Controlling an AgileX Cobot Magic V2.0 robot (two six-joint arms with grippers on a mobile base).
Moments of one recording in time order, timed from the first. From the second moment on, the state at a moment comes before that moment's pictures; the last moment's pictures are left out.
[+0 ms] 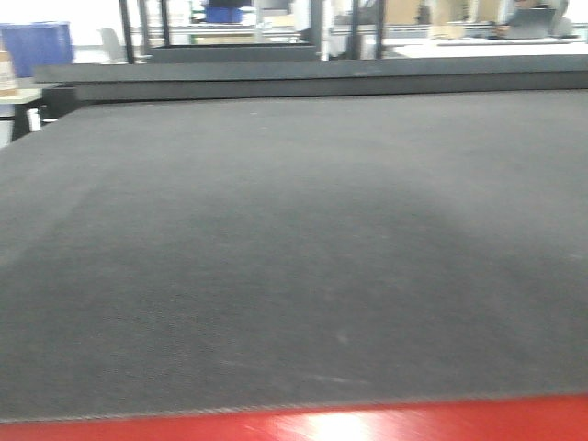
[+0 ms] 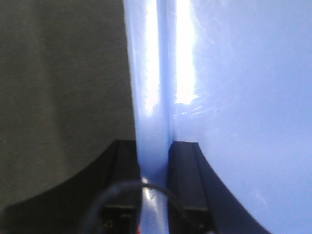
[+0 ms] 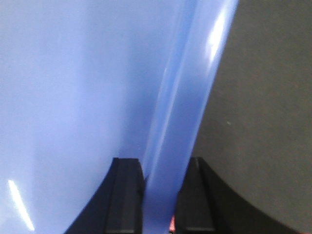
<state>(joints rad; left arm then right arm) -0.54 1.25 -1.47 -0.01 1.24 -0.30 0.48 1.14 -1.39 -0.05 1.22 0.36</state>
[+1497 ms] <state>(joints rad) -0.54 1.25 -1.47 -0.04 1.24 -0.30 0.48 1.14 -1.39 -0.06 1.23 0.36</state>
